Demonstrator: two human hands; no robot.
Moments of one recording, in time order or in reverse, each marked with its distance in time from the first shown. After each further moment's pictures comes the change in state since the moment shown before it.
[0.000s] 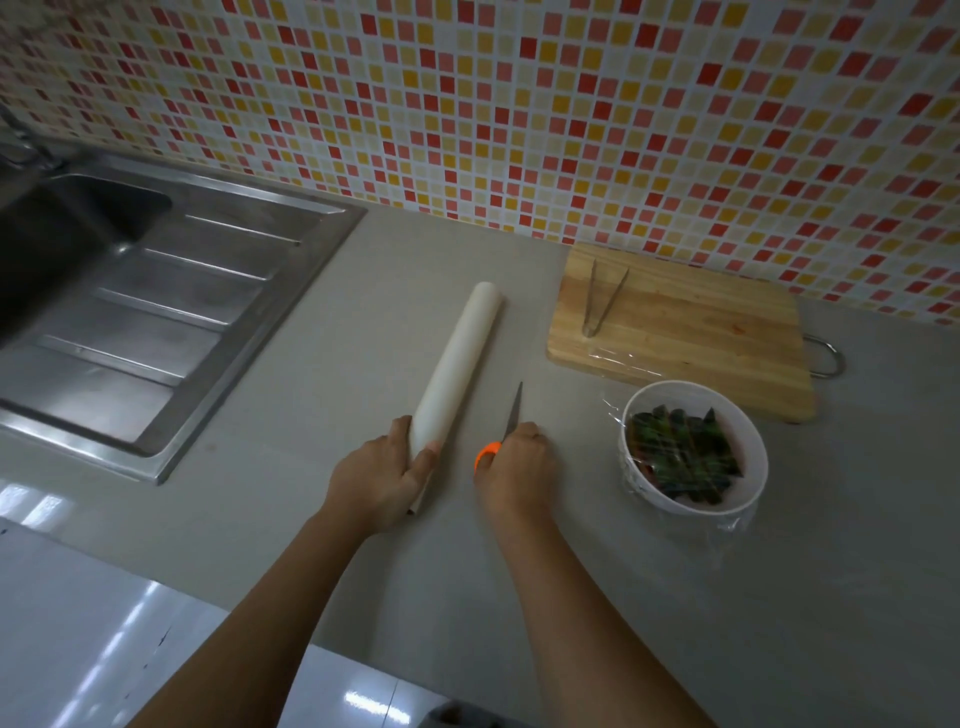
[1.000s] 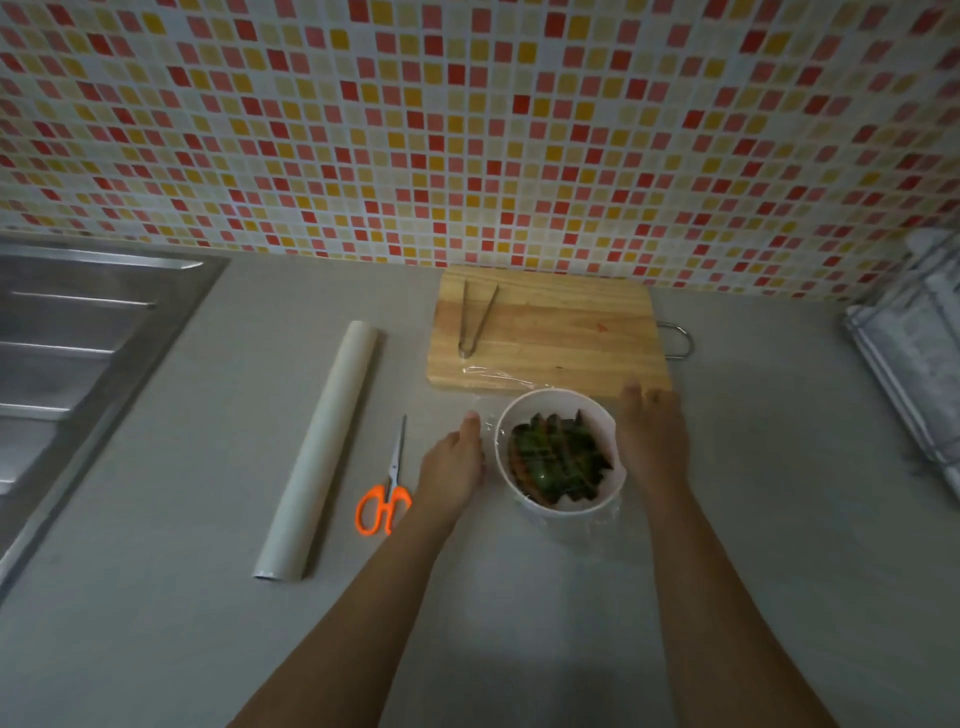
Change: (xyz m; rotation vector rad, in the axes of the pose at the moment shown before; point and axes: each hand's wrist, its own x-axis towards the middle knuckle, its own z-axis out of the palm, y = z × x) left_hand 0.036 0.181 0.056 -0.831 -0.214 -0.211; right_hand 0.073 0.173 -0.149 0.467 0.304 0.325
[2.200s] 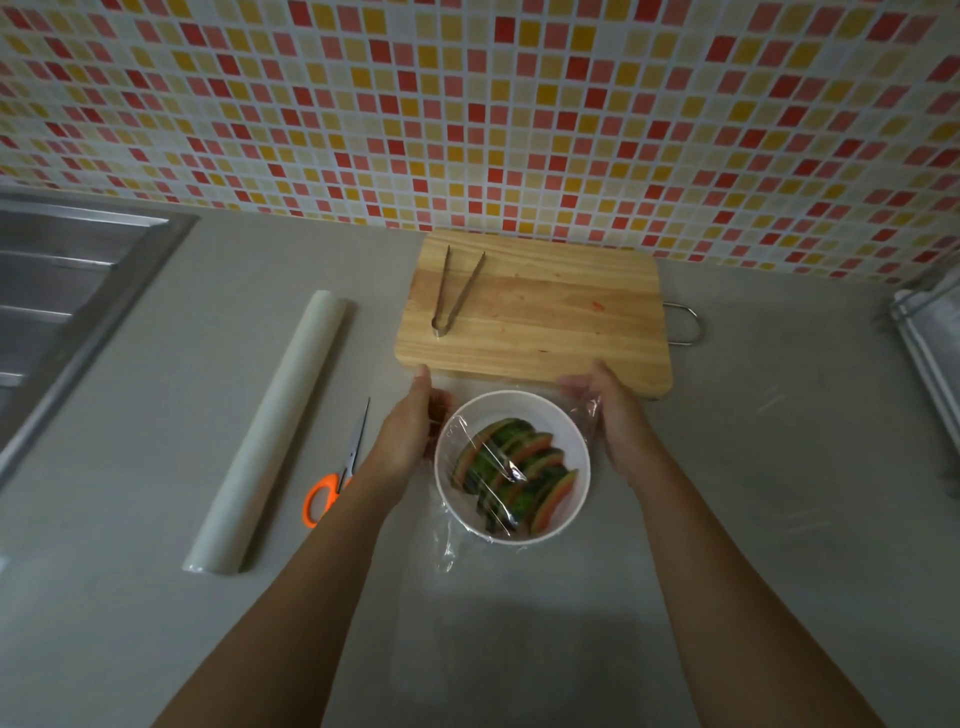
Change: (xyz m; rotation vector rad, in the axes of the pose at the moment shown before) left_hand 0.037 0.004 0.006 -0.112 -0.025 0.026; right_hand 0.066 0.028 0.035 0.463 -0.578 0.069
